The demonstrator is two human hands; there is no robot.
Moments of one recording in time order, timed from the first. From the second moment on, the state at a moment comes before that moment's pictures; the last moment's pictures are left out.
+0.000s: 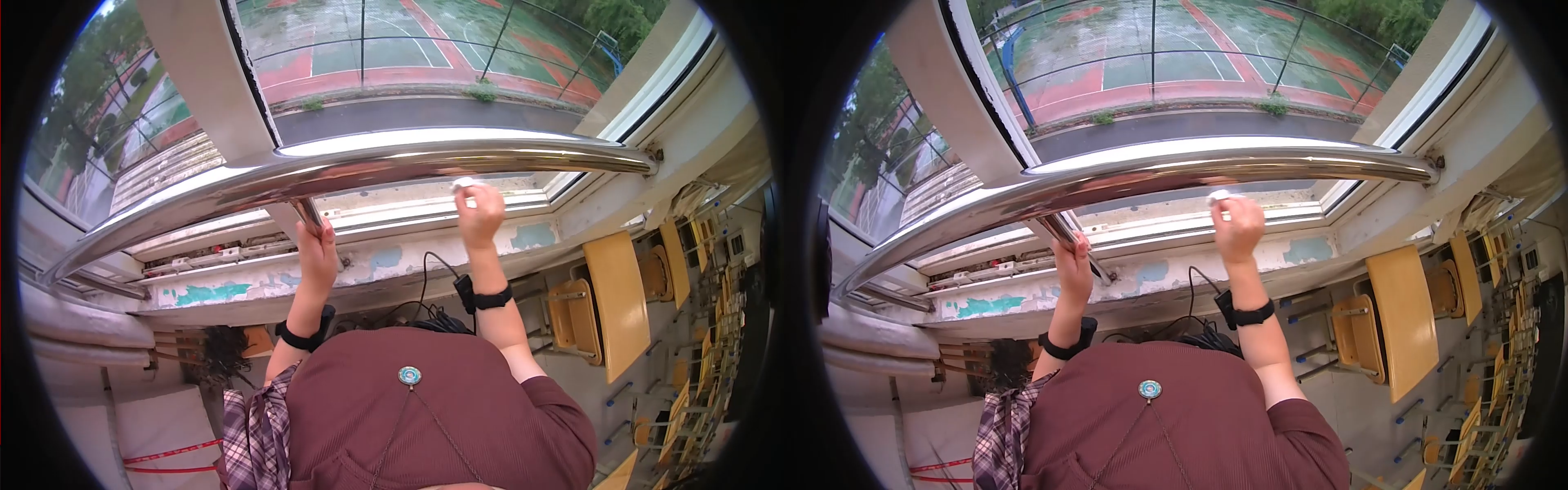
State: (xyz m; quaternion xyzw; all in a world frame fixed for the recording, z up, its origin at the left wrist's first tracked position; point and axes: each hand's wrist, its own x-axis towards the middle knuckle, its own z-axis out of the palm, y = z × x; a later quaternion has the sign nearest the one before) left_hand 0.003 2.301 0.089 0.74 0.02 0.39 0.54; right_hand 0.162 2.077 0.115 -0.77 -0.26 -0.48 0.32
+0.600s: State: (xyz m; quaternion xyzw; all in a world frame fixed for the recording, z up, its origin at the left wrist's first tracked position) left_hand 0.009 2.301 0.089 0.73 0.00 0.43 0.54; right_hand 0.123 2.144 0.095 -0.74 -0.41 -0.39 0.35
